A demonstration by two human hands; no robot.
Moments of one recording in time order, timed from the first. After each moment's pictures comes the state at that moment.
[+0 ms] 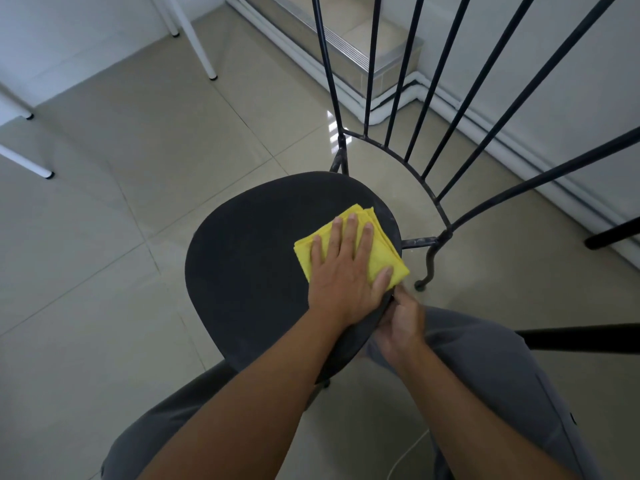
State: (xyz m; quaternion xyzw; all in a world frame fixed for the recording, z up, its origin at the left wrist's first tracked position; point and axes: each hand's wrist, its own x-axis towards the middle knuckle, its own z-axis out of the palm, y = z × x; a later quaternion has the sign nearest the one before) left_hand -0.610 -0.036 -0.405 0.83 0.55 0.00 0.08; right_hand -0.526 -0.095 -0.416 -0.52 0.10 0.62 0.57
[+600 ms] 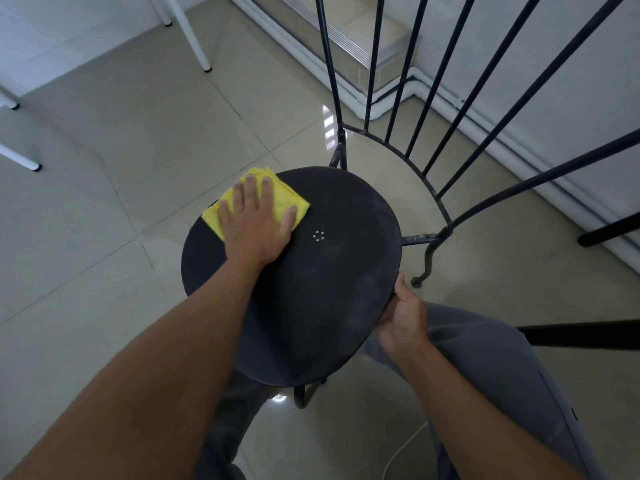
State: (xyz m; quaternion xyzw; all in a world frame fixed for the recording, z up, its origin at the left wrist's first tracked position) left_hand -0.719 0.065 -0.406 0.73 0.68 0.00 0.05; right_hand -0.527 -0.094 -0.422 -0.52 0.10 0.61 0.58
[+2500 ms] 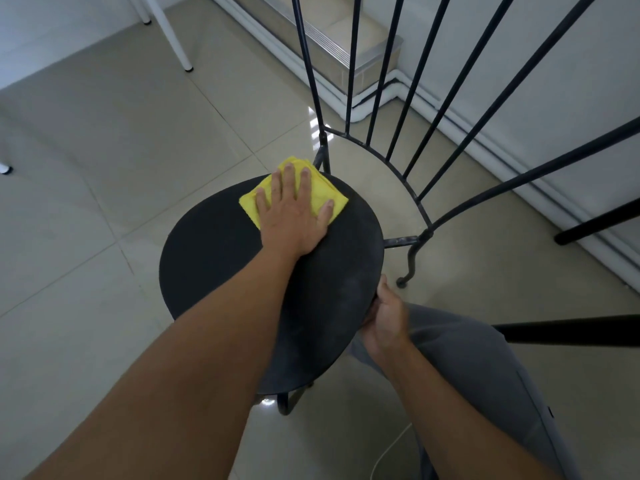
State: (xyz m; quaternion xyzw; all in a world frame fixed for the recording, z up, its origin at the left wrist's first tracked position) left_hand -0.634 0.070 -0.406 0.78 0.63 0.01 0.07; right_hand -0.521 -0.097 -0.426 -0.54 0.06 0.61 0.57
